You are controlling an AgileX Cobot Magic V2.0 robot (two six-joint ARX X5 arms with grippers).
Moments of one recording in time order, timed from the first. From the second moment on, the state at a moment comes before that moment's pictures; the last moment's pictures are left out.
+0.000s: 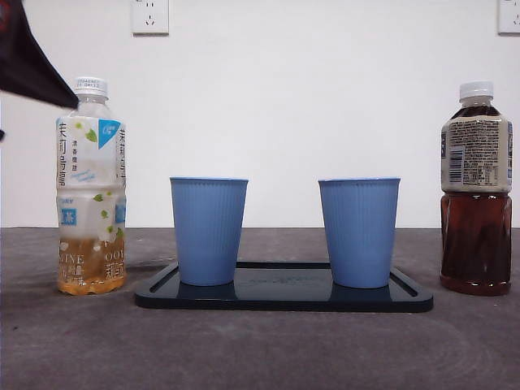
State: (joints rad) left arm -0.29 0.66 0.35 0.04 0.15 -0.15; right arm 0.37 0.42 1.07 -1.03 -0.08 0.24
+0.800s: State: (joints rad) left arm -0.29 1.22 0.35 0.66 0.15 -0.12; right arm 0.37 0.42 1.07 -1.03 -0.08 0.24
